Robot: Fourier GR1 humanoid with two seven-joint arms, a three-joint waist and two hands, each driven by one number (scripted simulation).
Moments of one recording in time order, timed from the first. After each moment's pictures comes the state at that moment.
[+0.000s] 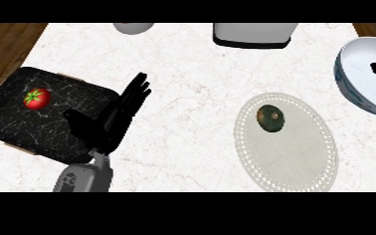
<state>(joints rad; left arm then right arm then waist) -0.15 0.01 -0.10 -1.54 0.14 -0.14 0.16 -0.80 -0.67 -0.34 -0.56 1.03 -0.09 -0.02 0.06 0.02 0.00</state>
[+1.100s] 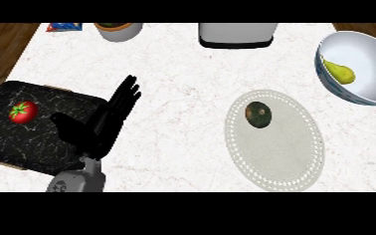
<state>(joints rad) -0.10 0.02 -0.08 -1.59 0.14 -0.11 0.20 -0.77 -0.68 -0.86 -0.44 0.43 0.09 -0.65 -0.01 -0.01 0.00</state>
